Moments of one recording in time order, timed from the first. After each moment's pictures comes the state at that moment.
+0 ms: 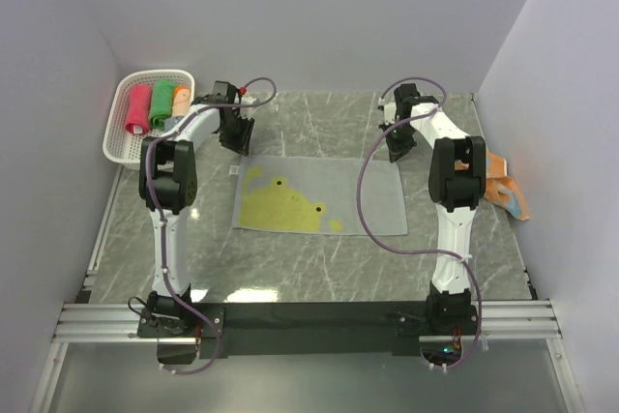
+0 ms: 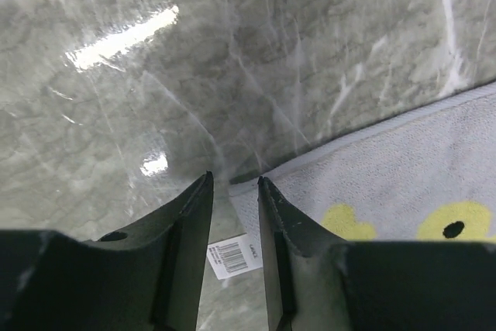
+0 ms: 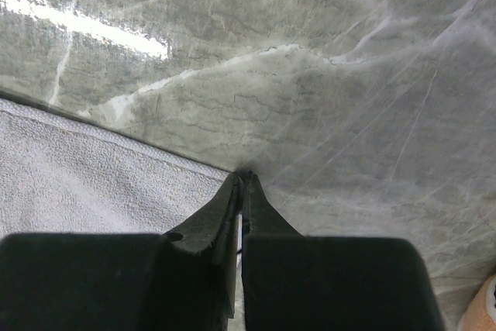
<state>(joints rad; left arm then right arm) -0.16 2.27 1.86 -0.73 0.21 0.15 0.09 2.28 1.87 -0.88 -0.10 -0.21</state>
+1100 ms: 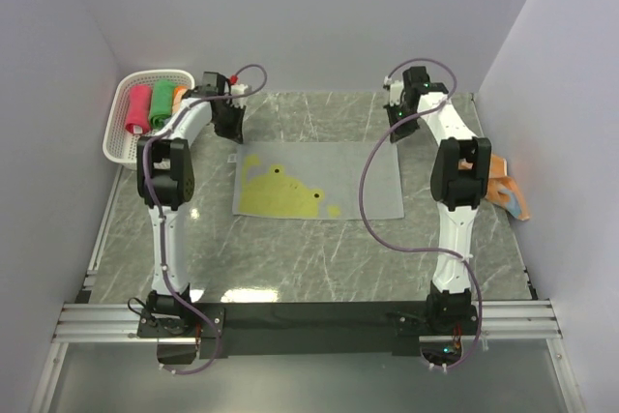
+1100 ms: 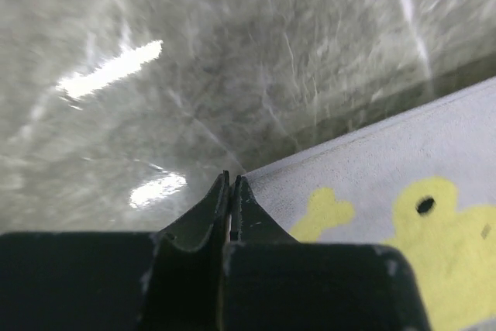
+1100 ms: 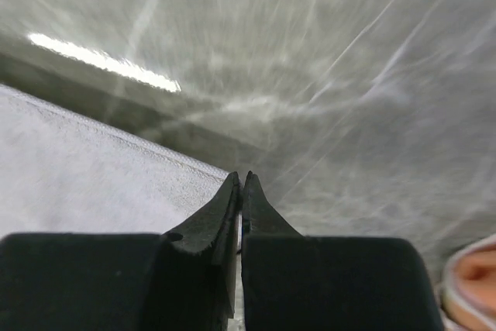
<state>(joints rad) -0.11 2.33 1.98 -0.73 0.28 0.15 0.06 2.30 2.01 -0.90 -0.16 -0.22</state>
